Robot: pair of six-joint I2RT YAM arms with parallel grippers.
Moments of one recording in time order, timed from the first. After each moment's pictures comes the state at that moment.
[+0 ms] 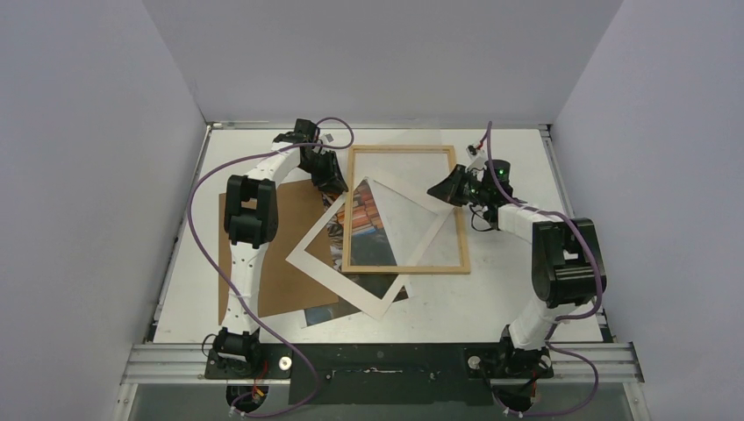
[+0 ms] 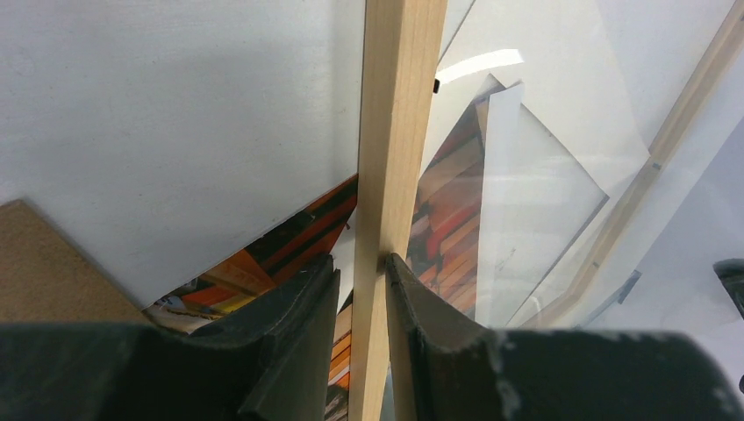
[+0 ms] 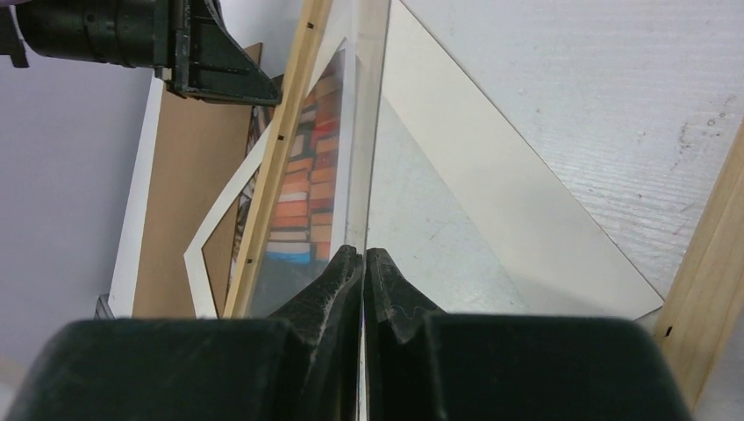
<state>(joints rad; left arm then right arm) -0.22 2.48 2.09 -0.80 0.52 -0.44 0.11 1.73 0.91 0.30 -0.64 0.51</state>
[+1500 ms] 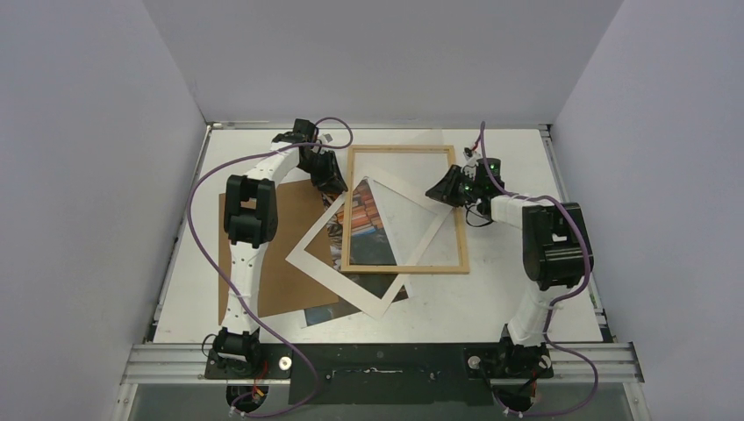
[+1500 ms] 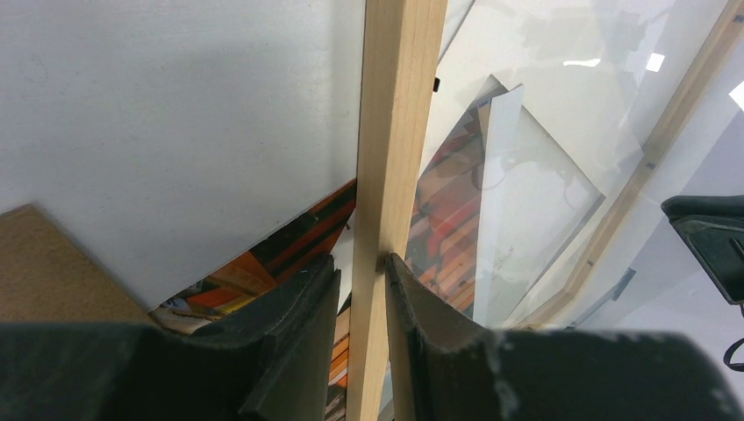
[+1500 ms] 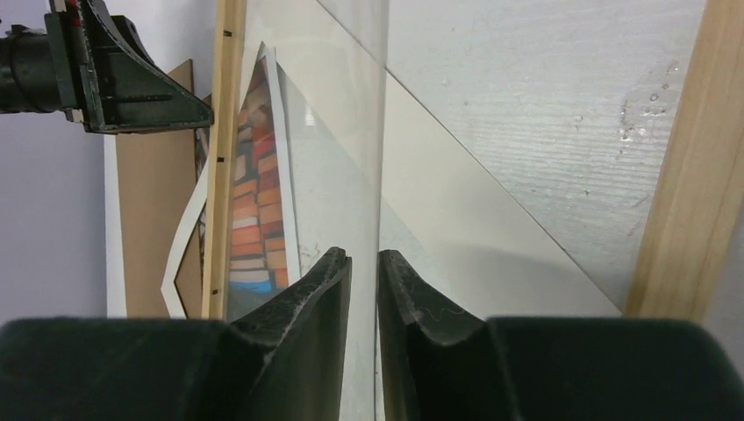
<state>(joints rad) -0.21 2.49 2.10 -0.80 0.54 -0.44 0.12 1.85 1.00 0.24 -0.56 0.56</state>
